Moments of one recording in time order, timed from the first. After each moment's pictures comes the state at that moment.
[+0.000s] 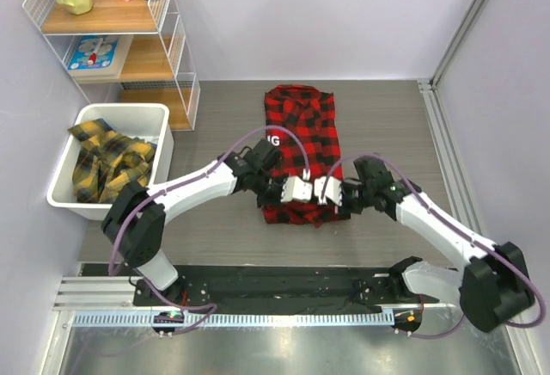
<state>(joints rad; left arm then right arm) -0.81 1.60 1.10 -0.59 0.46 0.87 0.47 1.07 0.63 -0.51 -0.45 -1.01</state>
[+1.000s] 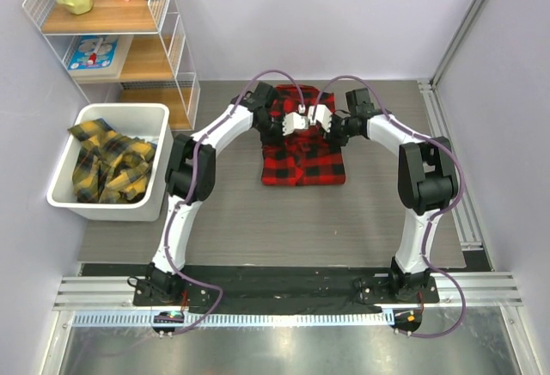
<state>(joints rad) -0.50 2.35 2.03 -0.79 0.47 1.01 0.22 1.98 1.42 -0.40 -0.55 -1.09</state>
